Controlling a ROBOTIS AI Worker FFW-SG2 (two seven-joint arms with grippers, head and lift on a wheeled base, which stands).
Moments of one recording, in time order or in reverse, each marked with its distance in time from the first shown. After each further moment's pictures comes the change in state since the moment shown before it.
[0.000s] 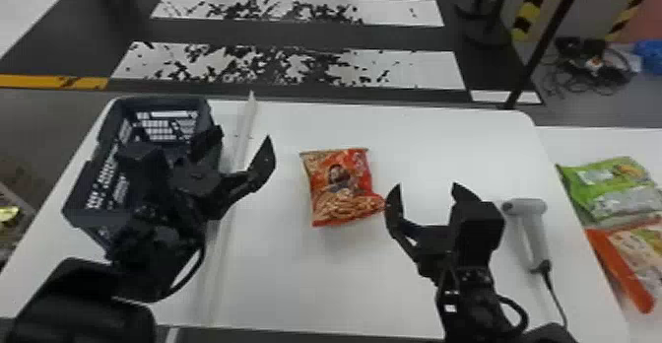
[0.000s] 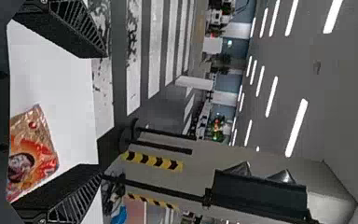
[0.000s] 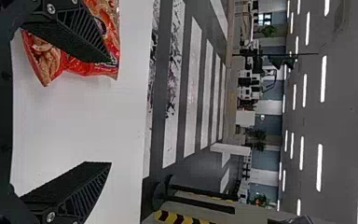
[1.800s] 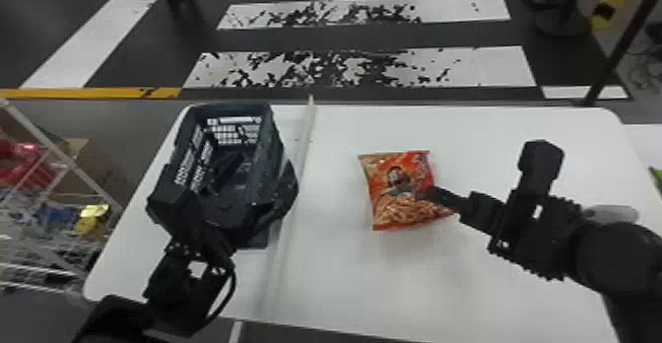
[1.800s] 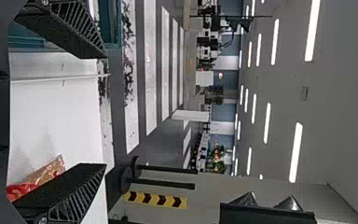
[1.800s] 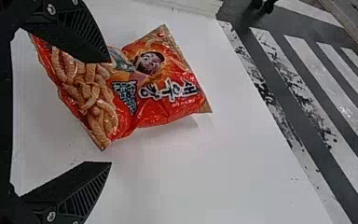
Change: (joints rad) left arm 0.172 0.039 0.090 -0.074 -0.041 -0.080 0.062; right arm -0.456 0.105 -0.294 0.338 -0.739 0.727 0.048
